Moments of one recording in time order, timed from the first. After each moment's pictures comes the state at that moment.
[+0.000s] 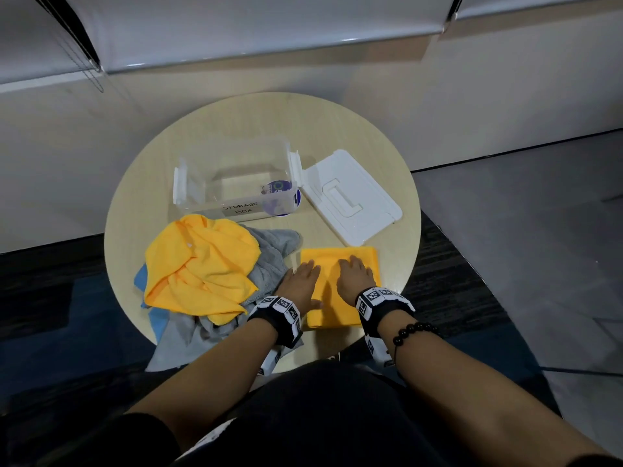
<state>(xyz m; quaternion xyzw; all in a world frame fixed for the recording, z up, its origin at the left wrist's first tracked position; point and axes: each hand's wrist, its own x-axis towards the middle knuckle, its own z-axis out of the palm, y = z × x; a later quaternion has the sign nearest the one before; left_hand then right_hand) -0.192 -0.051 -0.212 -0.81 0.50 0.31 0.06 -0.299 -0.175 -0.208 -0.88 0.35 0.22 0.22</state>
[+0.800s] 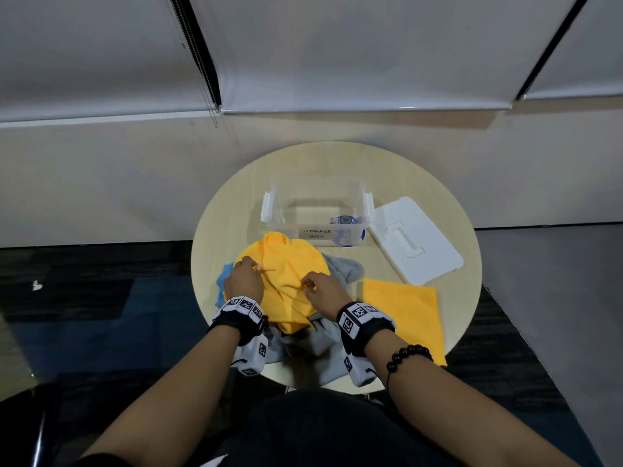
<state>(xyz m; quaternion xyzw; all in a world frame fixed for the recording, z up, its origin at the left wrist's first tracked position) -0.053 0.116 -0.138 -0.97 0.08 0.10 -0.19 -0.174 -0.040 -0.136 -0.88 0.19 0.12 0.41</state>
